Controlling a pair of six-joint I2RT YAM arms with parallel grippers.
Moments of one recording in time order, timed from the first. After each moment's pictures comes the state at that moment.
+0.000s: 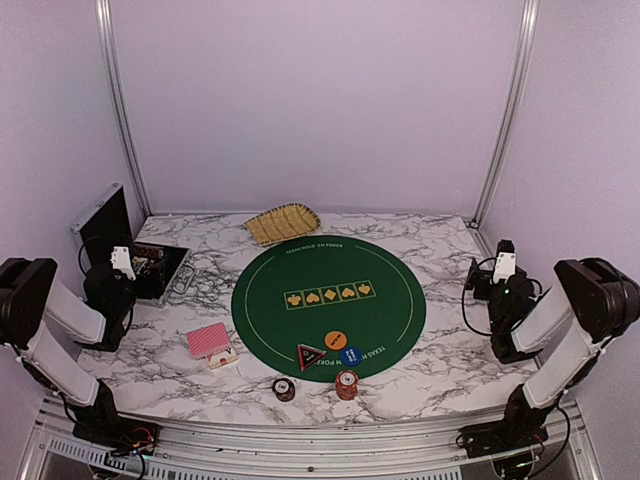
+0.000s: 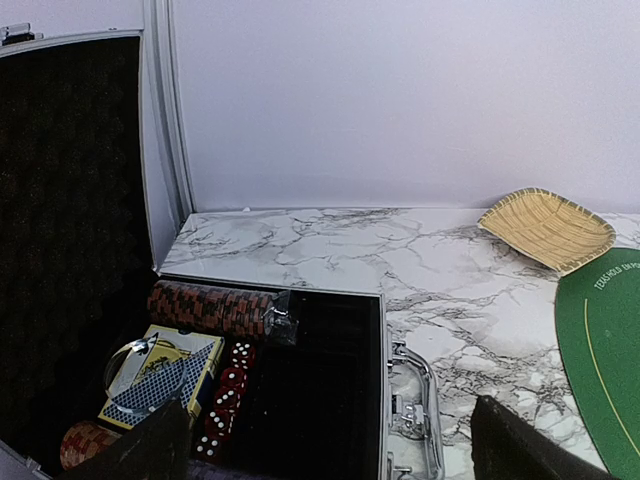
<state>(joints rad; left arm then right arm) 0.03 1.53 0.25 1.13 0.05 -0.01 0.06 1.61 0.21 1.39 0.30 -0.08</state>
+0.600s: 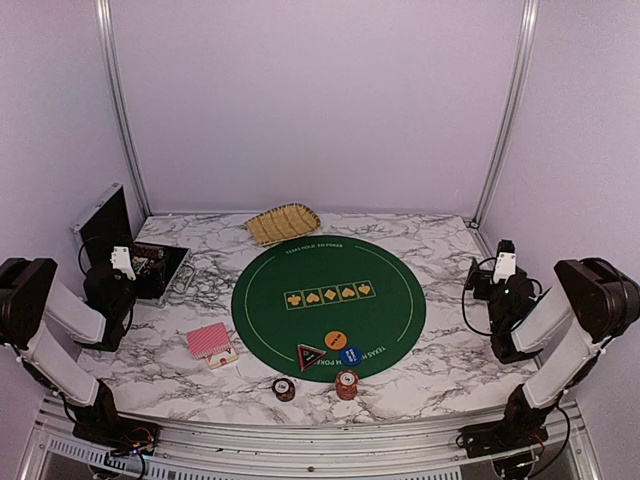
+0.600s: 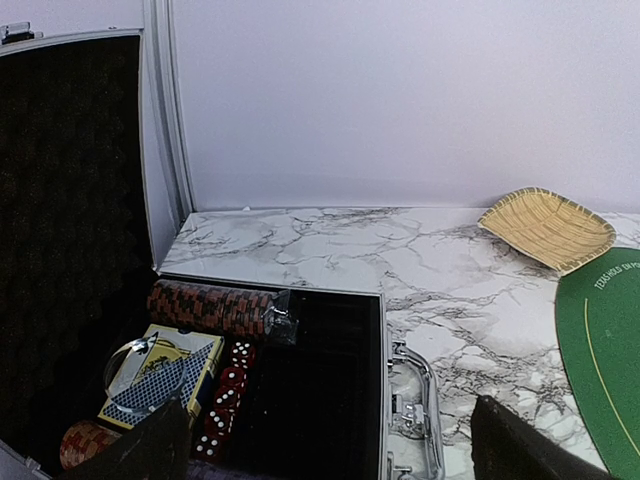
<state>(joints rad) 0.03 1.53 0.25 1.13 0.05 -0.01 0.06 1.61 0.21 1.39 0.31 -0.07</state>
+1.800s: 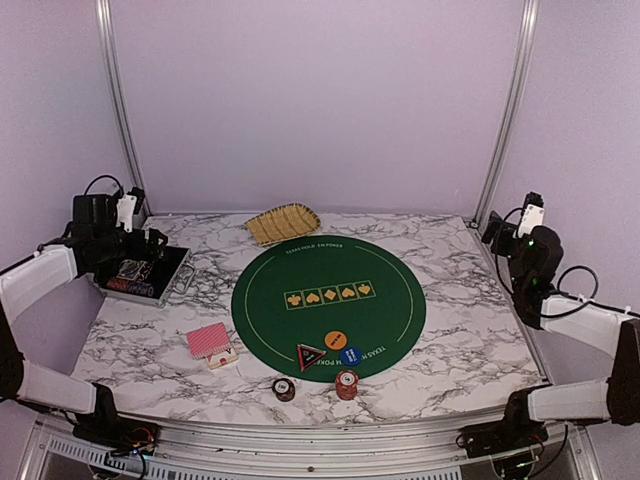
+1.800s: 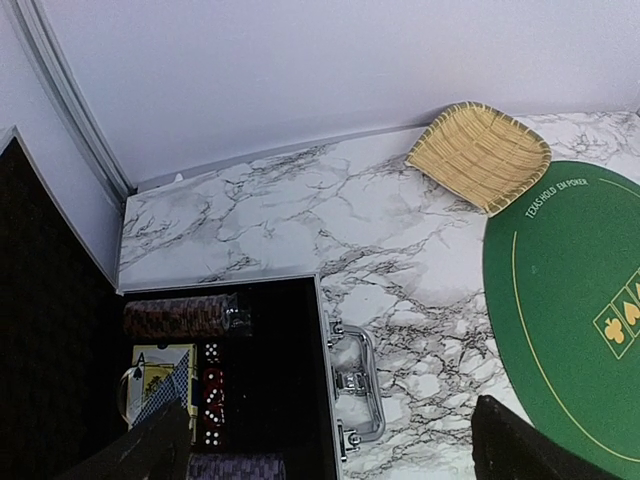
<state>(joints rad) 0.03 1.24 0.84 -0.15 0.22 0.16 0.05 1.13 0.50 0.70 0.32 0.07</state>
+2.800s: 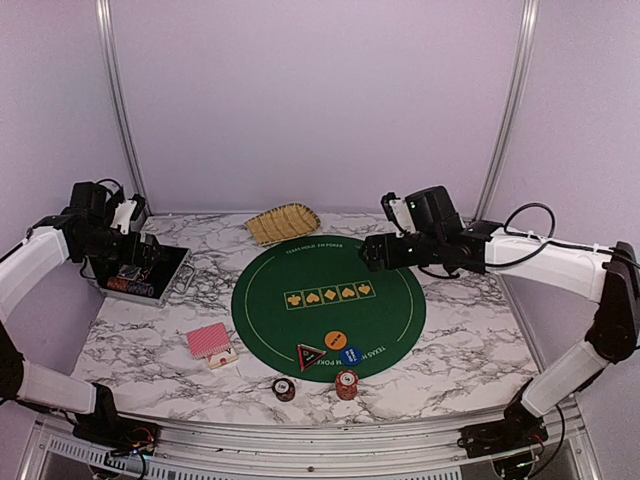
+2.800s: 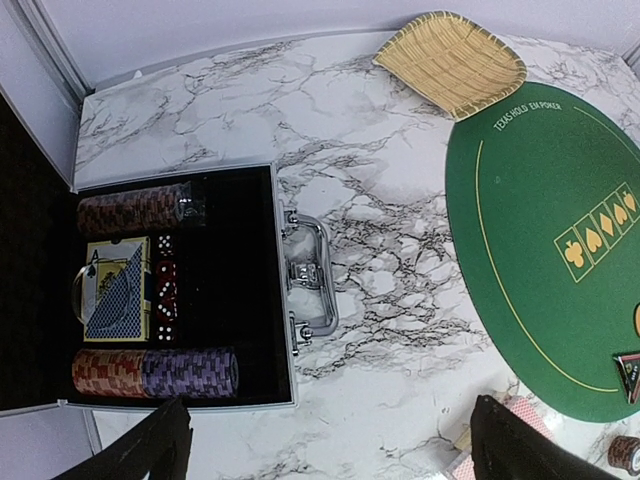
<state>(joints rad) 0.03 1.23 1.02 -0.62 0.25 0.16 0.65 1.49 1.13 -0.28 0.08 0.28</state>
